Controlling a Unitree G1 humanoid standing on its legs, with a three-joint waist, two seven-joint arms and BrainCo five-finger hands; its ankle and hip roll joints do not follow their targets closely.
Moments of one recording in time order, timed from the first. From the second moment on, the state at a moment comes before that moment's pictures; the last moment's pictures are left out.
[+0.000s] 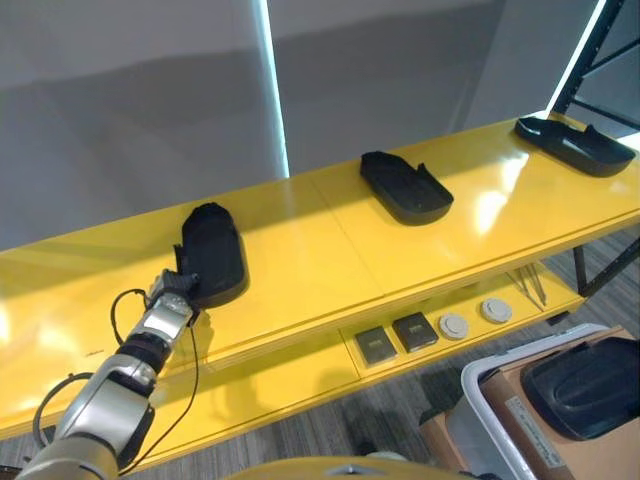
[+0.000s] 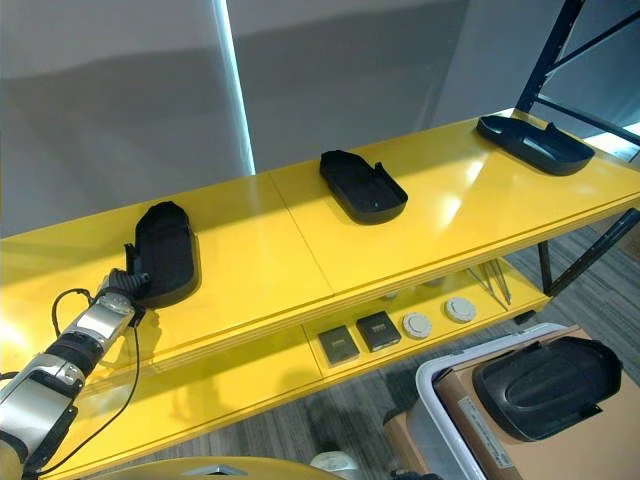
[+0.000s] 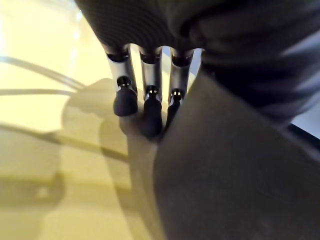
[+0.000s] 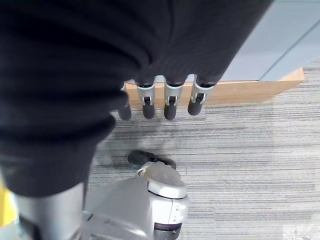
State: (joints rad) left arm -0.52 0.46 -0.41 0.79 -0.12 0.45 0.36; right arm 0.07 -0.40 0.38 1.09 0.11 0.18 0.12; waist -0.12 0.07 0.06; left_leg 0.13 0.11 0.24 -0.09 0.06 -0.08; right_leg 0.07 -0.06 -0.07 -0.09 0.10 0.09
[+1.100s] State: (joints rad) left arm 0.03 0.46 -0.15 -0.24 -0.63 0.18 -0.08; right arm 0.11 -0.35 0.27 1.08 0.10 0.20 0.08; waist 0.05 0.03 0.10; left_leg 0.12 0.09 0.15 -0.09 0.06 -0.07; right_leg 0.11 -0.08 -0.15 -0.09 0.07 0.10
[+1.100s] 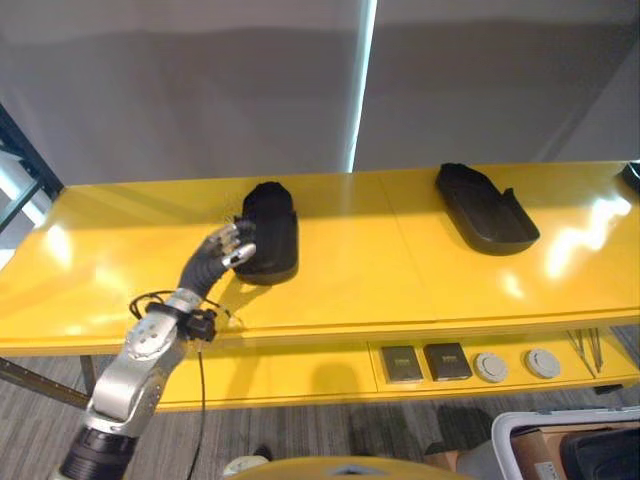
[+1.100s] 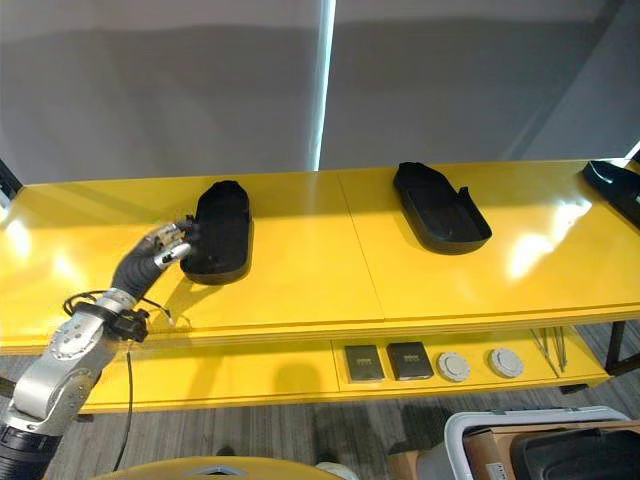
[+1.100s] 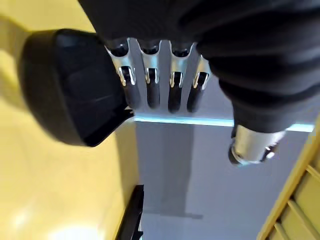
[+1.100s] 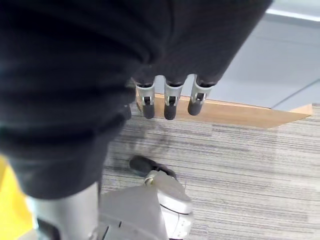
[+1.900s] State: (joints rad) left arm 0.04 0.45 -0.24 0.03 -0.65 0.12 -0.02; right arm 0.12 -0.34 0.27 1.08 0.11 0.20 0.07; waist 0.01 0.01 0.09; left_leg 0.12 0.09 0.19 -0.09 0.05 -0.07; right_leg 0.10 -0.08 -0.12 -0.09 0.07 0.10
